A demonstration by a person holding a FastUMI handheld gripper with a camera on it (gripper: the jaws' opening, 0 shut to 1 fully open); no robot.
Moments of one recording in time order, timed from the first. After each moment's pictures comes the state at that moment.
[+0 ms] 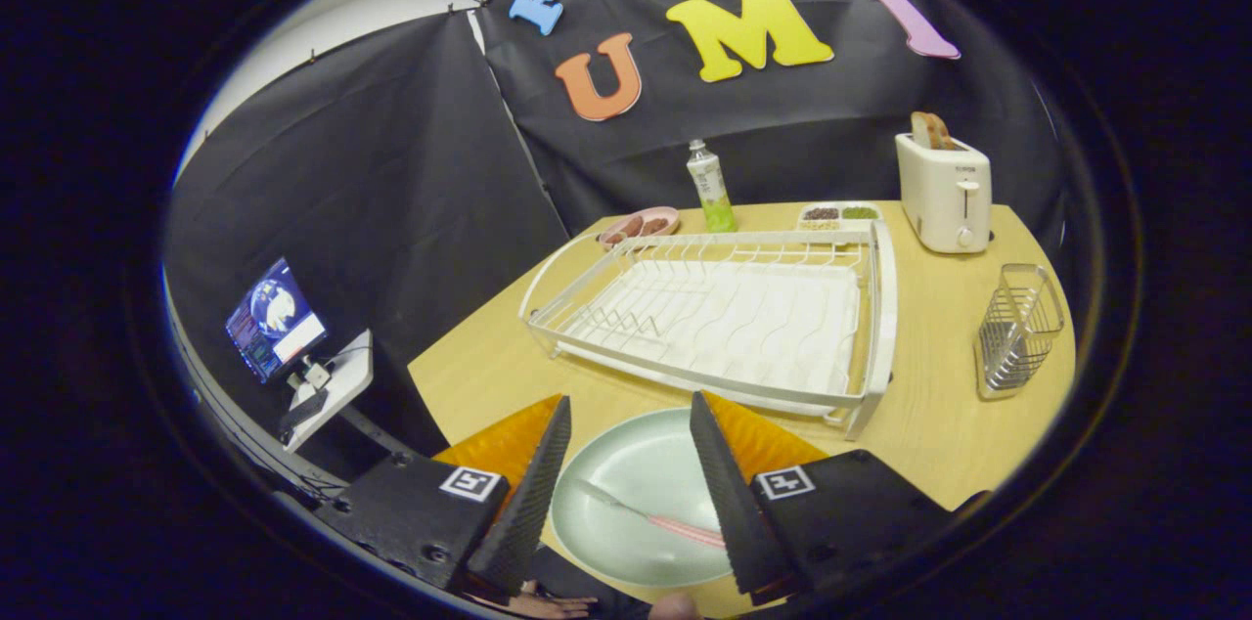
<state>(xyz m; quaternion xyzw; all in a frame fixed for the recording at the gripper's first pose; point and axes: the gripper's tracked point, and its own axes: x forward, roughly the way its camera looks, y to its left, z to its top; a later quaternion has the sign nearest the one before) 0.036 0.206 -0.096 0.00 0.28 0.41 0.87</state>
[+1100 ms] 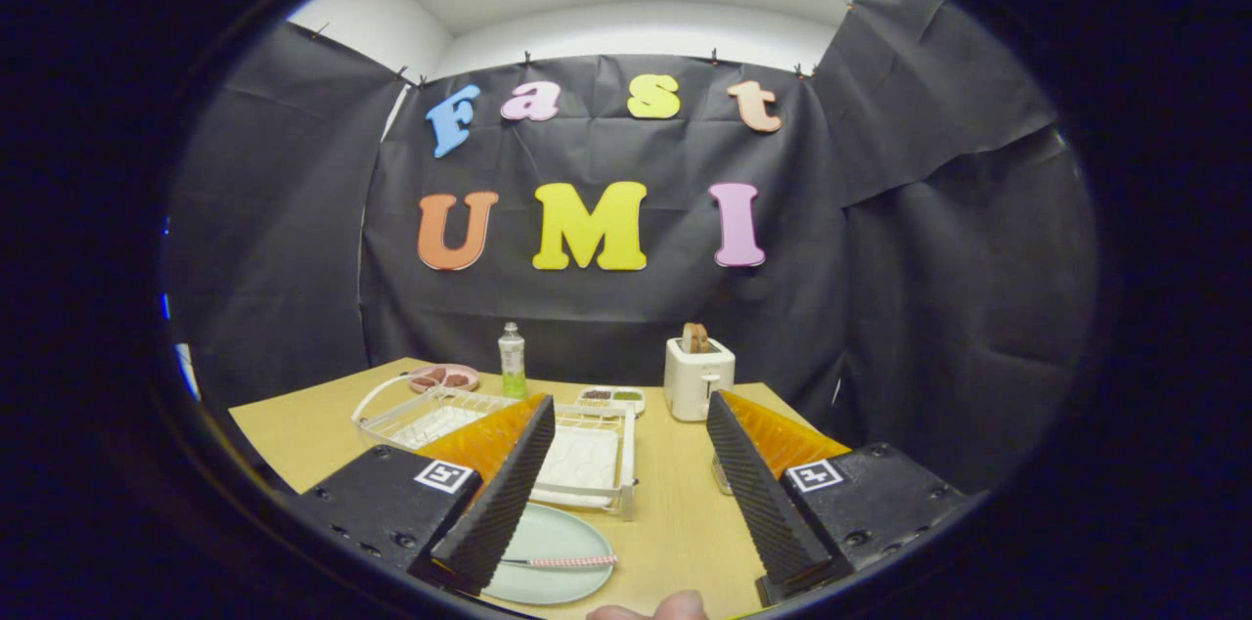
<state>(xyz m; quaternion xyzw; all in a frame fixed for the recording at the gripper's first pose) -0.011 0.097 0.008 -0.01 -0.01 0.09 1.00</state>
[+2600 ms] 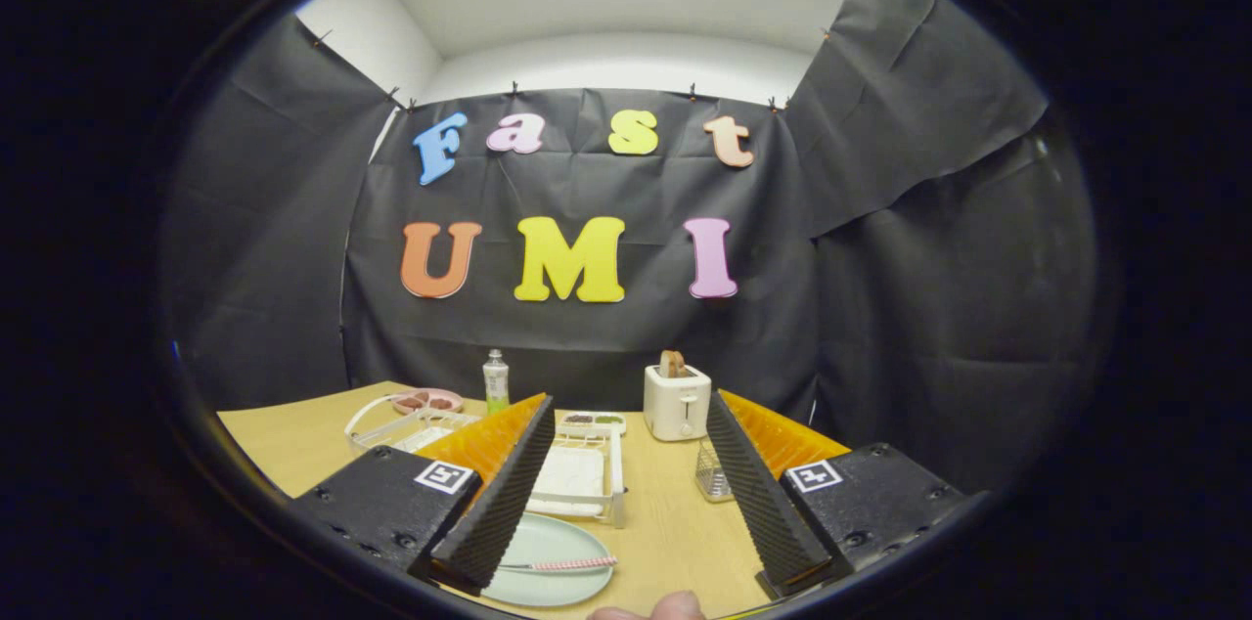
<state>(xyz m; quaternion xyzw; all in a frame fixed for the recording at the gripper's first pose) -0.031 0.091 0.011 -0.01 -0.06 0.06 1.00</state>
